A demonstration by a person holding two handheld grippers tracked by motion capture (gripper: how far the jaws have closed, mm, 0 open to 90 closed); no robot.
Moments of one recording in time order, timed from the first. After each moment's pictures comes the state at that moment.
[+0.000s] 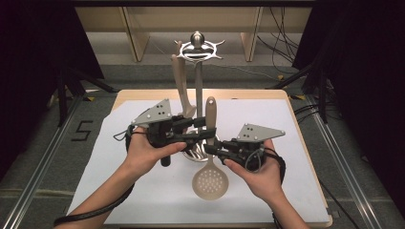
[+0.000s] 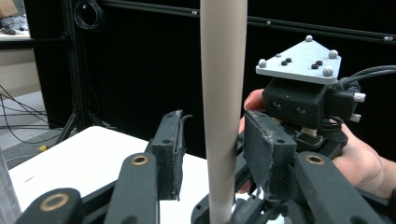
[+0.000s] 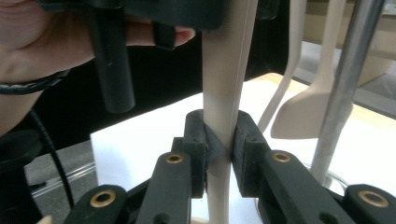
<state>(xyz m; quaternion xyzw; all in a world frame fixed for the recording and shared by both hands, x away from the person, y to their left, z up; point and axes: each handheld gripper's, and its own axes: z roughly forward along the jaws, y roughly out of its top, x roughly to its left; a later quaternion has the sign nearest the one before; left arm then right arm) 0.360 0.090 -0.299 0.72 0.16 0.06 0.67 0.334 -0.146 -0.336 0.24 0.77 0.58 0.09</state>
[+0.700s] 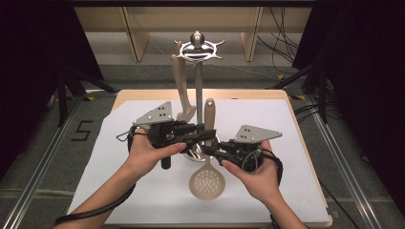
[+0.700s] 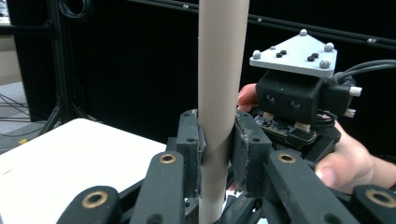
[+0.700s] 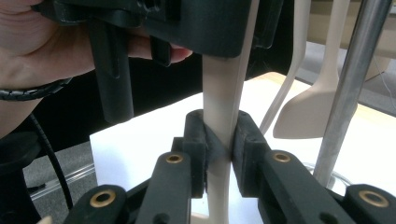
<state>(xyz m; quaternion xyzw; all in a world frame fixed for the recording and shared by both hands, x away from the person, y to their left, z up) 0.362 0.090 -0.306 0.72 0.16 0.02 0.67 0.333 -0.140 -0.339 0.24 0.77 0.59 0.08</state>
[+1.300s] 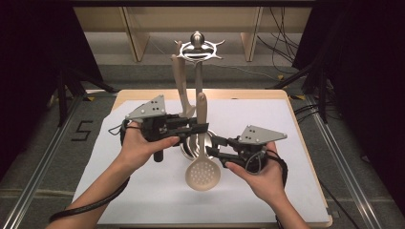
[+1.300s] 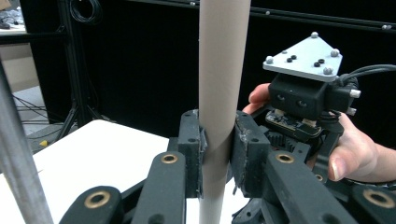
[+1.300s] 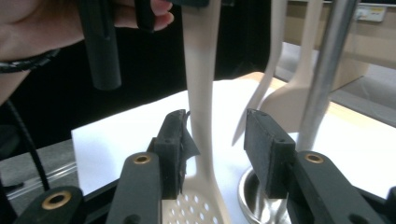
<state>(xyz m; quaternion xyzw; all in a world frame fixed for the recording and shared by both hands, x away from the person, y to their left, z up) 0.371 0.105 -0.296 0.73 0.16 0.05 0.66 0.336 -0.153 -0.342 0.24 0.77 0.58 0.13</state>
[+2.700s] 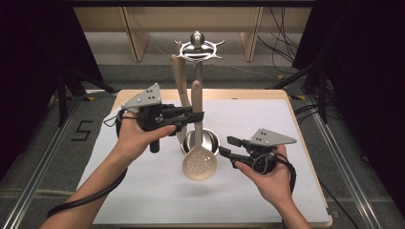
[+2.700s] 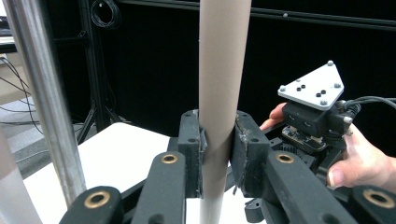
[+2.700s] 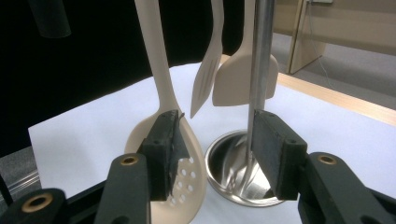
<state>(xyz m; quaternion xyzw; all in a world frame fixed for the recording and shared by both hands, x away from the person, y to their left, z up) 0.386 0.113 -0.281 0.73 0.17 0.08 0.65 0.337 -0.178 -0.359 0.30 0.76 0.55 0.16</state>
